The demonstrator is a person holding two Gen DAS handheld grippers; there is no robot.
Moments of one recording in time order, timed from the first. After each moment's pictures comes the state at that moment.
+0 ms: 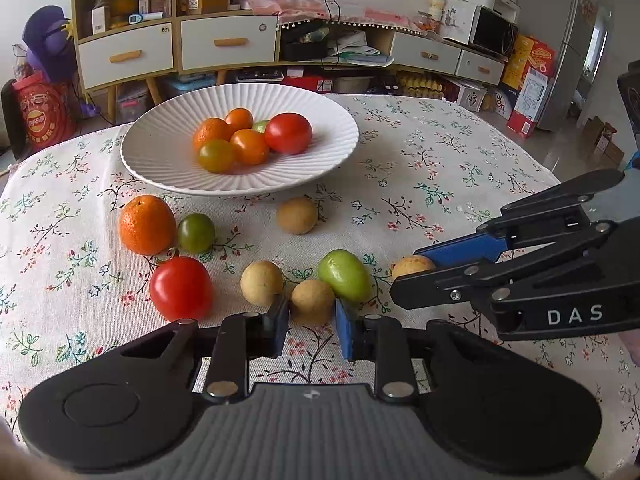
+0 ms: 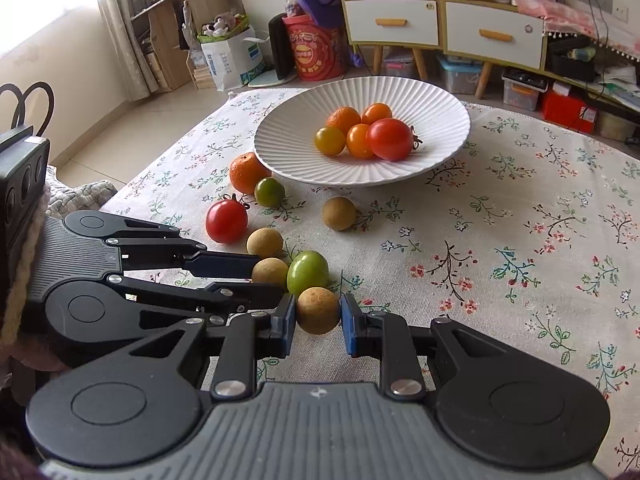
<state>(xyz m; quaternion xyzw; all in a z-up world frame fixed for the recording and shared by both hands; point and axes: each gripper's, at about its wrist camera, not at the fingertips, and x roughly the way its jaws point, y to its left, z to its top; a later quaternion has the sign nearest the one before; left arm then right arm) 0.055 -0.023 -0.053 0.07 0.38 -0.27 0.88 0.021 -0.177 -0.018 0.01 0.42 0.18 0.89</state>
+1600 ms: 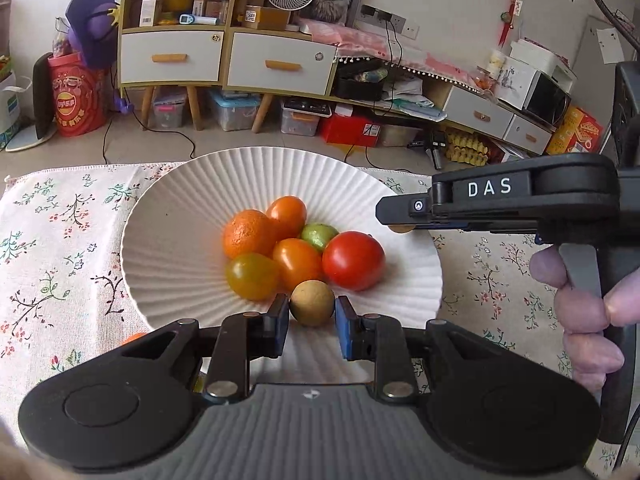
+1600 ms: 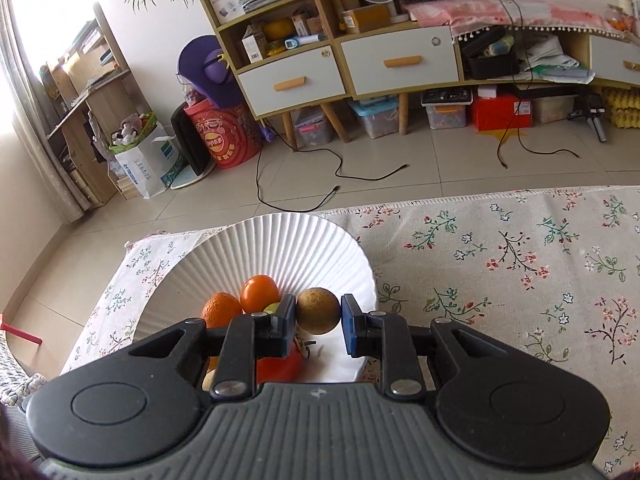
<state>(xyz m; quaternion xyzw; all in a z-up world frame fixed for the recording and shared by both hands) 0.132 -0.029 -0.035 -0.02 0.37 -0.21 0.90 0.143 -0.217 -0.007 0.13 0.36 0.07 0.92</state>
